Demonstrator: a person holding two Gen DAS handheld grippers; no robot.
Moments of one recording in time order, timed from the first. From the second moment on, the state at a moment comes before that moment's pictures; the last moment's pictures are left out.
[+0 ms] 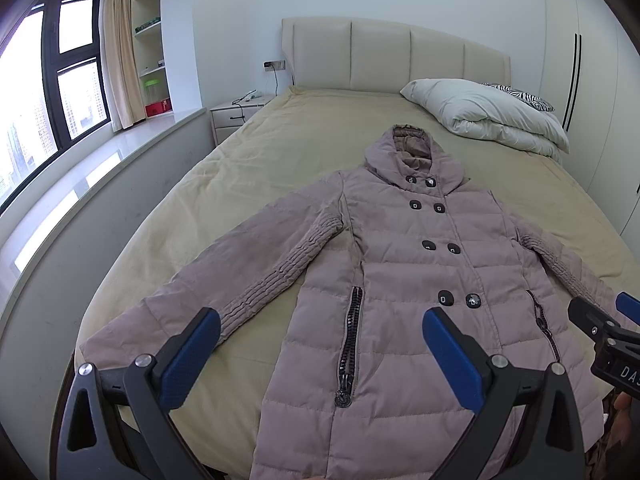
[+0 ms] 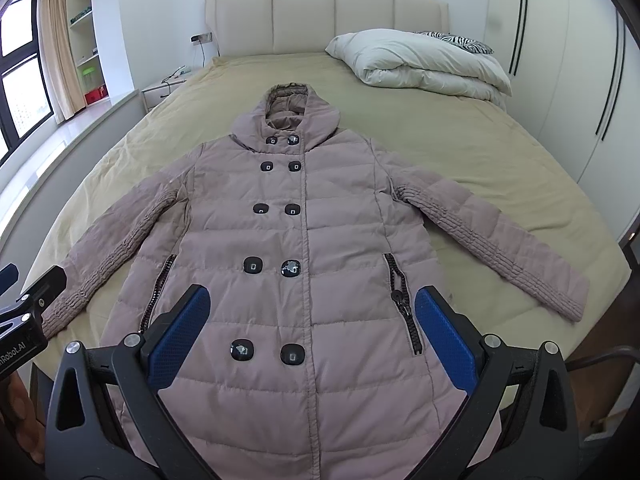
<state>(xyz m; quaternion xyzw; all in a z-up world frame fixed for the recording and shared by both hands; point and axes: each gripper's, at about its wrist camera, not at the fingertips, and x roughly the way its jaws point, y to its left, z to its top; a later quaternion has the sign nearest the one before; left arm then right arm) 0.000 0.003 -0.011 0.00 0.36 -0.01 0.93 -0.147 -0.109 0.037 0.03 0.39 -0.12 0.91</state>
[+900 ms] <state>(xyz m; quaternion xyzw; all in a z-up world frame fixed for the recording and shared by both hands) 0.002 0.002 -0.011 0.00 0.36 0.00 0.93 -0.147 -0.108 0.035 0.03 0.39 -0.12 0.91</state>
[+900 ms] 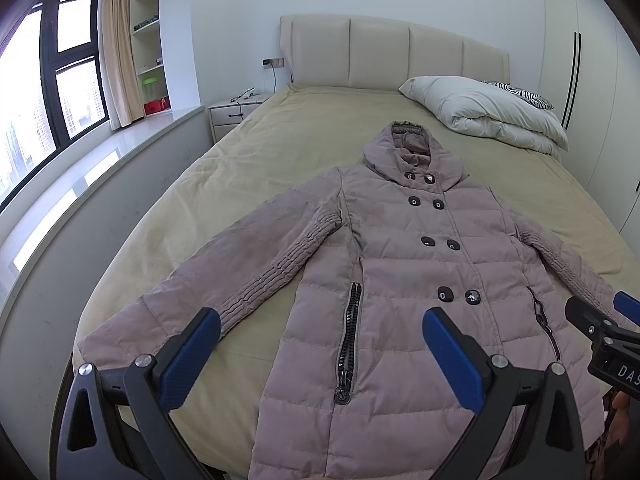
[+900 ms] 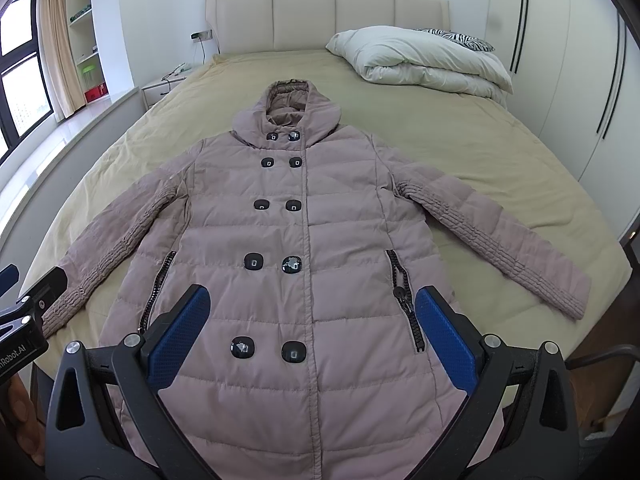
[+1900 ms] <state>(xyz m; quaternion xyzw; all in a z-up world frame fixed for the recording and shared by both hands) -0.006 0.027 -0.022 -0.03 0.37 0.00 0.93 -0.145 -0.104 0.021 0.04 0.40 -0.11 0.91</state>
